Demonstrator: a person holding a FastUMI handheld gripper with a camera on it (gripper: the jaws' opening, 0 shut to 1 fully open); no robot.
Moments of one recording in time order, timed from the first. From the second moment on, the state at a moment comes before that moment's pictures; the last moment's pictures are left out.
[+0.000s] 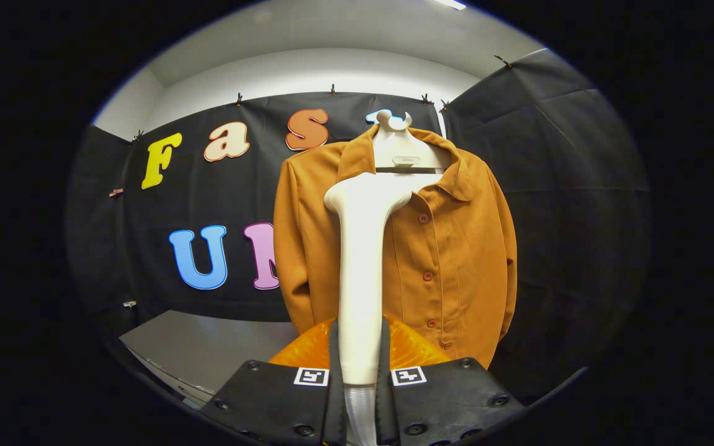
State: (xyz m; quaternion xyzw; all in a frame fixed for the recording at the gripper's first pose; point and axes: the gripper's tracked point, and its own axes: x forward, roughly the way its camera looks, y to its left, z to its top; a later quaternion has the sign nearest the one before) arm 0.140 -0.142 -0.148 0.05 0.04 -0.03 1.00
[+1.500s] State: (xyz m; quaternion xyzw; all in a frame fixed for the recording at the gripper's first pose) arm 0.057 -0.165 -0.372 0.07 0.27 -0.04 0.96
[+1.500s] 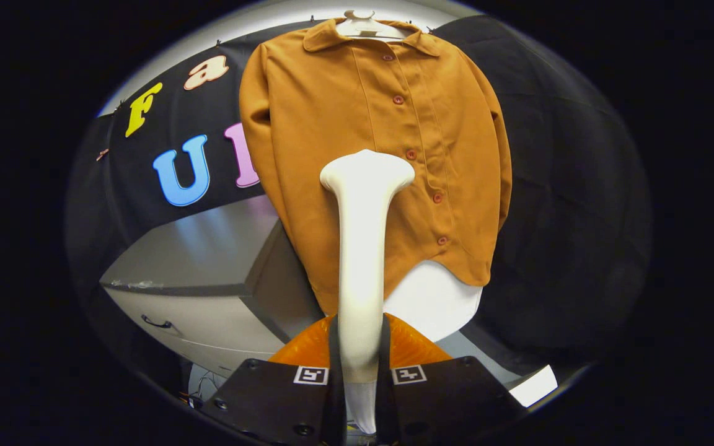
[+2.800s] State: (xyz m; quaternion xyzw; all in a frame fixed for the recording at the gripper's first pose) arm 0.032 -0.229 -0.103 0.07 0.03 -0.05 1.00
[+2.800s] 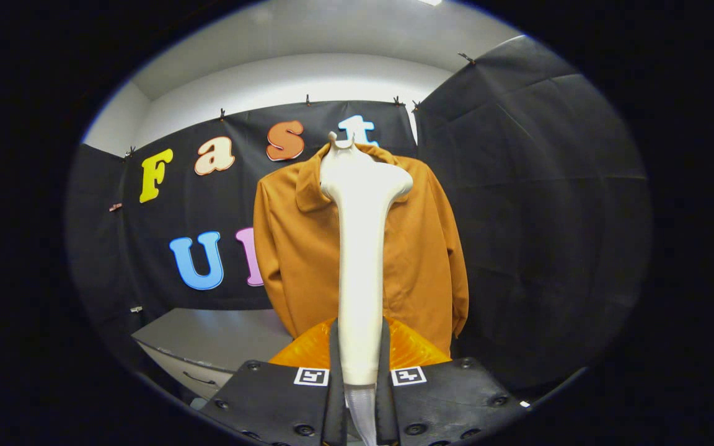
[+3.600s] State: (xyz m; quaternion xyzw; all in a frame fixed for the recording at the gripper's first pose) arm 0.114 -0.290 -0.064 0.05 -0.01 -0.05 1.00
